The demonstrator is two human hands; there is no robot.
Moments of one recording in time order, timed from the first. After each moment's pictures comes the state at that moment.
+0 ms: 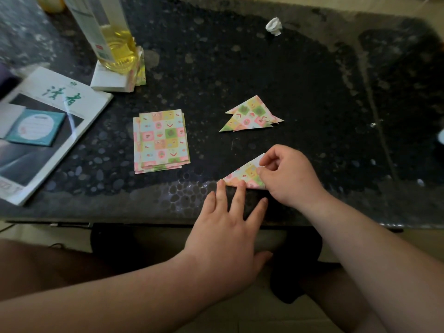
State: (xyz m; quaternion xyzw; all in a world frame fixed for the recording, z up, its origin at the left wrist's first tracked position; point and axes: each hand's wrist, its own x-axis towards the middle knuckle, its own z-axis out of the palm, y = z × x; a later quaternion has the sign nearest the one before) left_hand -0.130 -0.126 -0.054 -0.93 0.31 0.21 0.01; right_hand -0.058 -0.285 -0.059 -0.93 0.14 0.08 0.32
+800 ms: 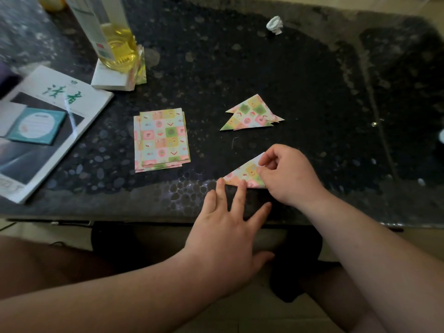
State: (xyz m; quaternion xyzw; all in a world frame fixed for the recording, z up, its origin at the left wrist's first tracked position) left_hand -0.130 -0.128 -0.058 -0.92 0.33 0.20 0.04; right_hand -0.057 -0.284 -0.058 -0.93 0.14 0.09 0.31
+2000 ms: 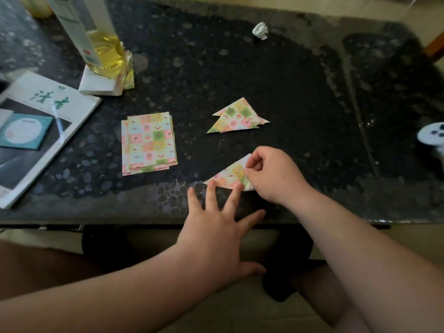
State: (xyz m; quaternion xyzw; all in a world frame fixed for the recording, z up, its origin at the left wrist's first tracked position) left_hand -0.124 -0.139 -0.057 -0.90 0.34 0.25 0.09; right_hand -0.055 -0.292 -0.054 -0.93 0.11 0.12 0.31
